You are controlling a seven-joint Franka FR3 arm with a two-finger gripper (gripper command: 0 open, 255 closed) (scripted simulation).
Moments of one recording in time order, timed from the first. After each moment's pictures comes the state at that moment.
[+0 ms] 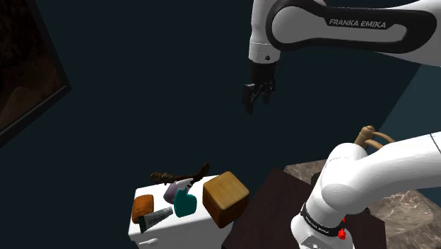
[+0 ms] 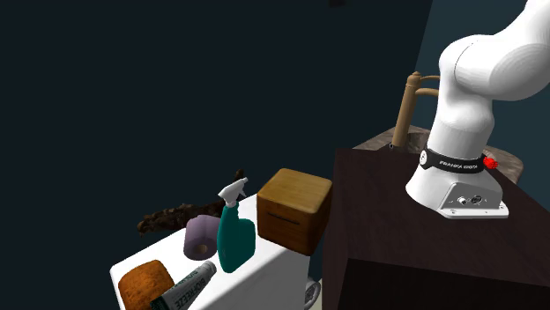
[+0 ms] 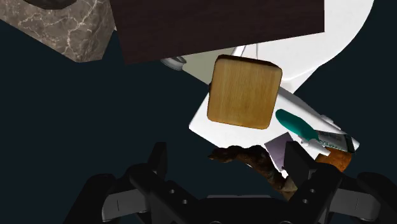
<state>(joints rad) -0.01 -0.74 0.05 -2.30 -0.04 1.53 0.17</state>
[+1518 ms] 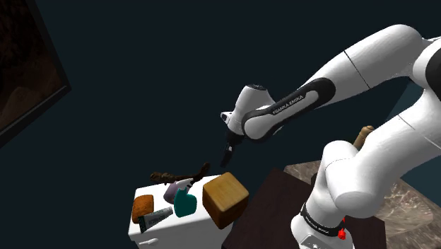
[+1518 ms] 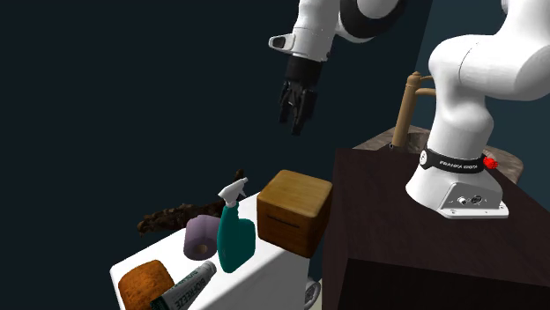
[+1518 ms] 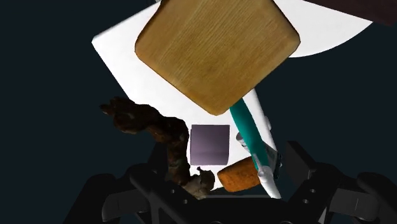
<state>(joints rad) 0.29 -0.45 -0.25 -2.85 0.09 2.63 -0.48</state>
